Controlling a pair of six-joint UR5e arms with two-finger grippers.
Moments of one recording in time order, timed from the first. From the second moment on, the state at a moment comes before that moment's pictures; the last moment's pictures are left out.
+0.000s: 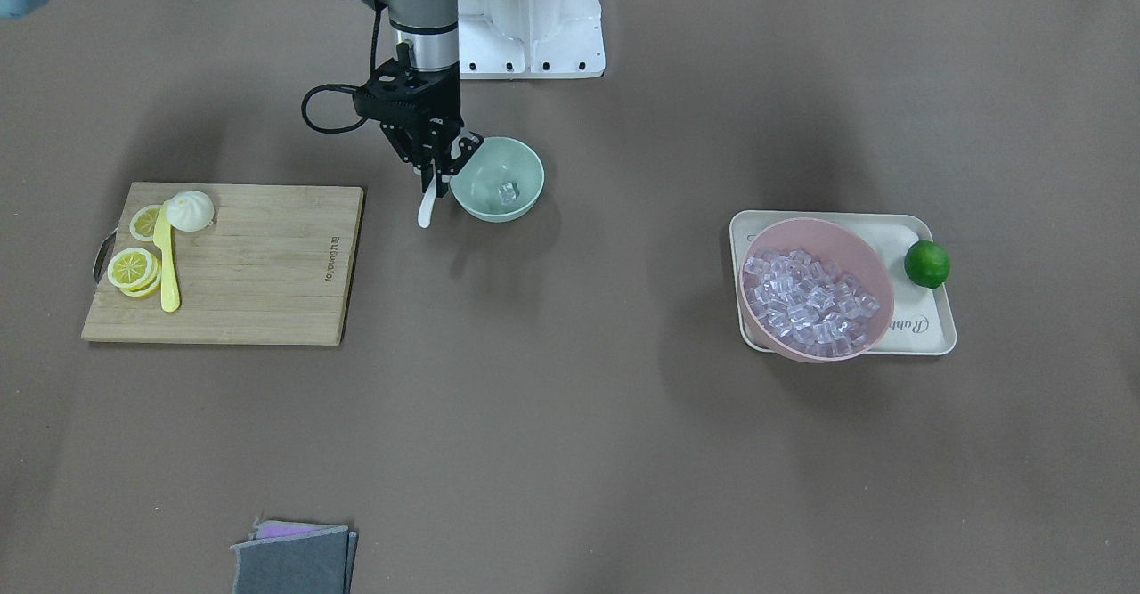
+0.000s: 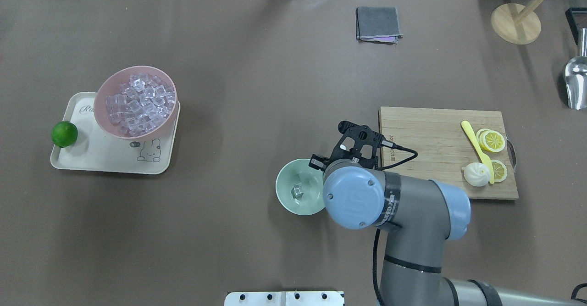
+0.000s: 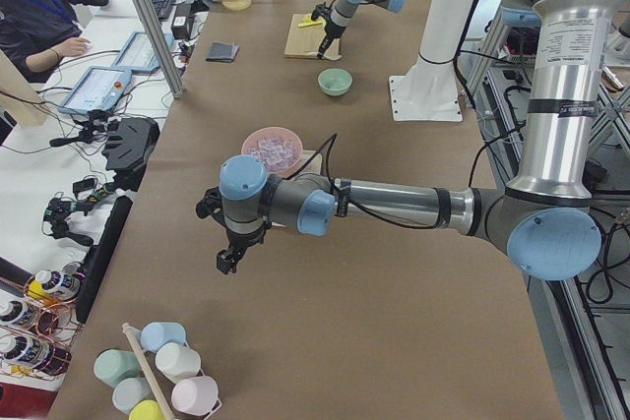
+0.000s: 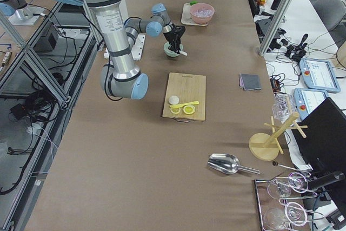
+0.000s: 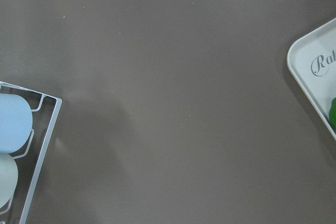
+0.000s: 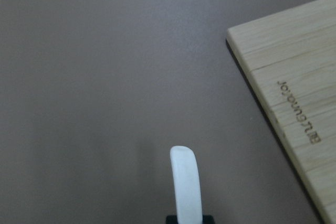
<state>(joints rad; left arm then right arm) -1.52 -1.62 -1.60 -1.77 -2.32 0.35 0.28 -1.03 1.92 -1.71 1.32 1.77</state>
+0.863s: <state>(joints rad) -1.52 -1.62 -1.60 -1.77 -2.32 0.35 0.21 -0.96 1.89 -1.74 1.19 1.82</state>
